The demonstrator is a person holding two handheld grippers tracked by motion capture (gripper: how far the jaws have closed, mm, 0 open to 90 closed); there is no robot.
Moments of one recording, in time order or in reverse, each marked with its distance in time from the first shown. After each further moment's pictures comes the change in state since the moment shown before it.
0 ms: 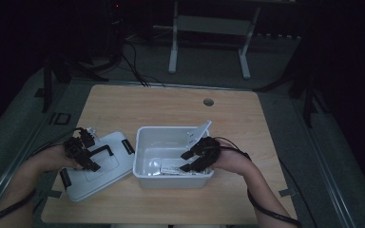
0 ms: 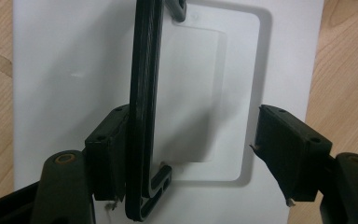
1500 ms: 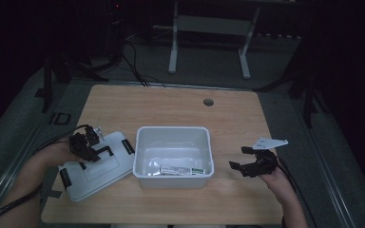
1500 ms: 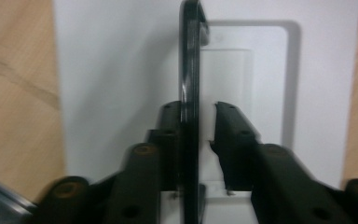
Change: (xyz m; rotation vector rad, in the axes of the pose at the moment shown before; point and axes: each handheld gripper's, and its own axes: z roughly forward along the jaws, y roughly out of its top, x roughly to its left) left arm 0.000 0.016 -0.001 0.017 0.114 0.112; right arm 0.003 -0.174 -0.060 -0.306 -0.424 0.486
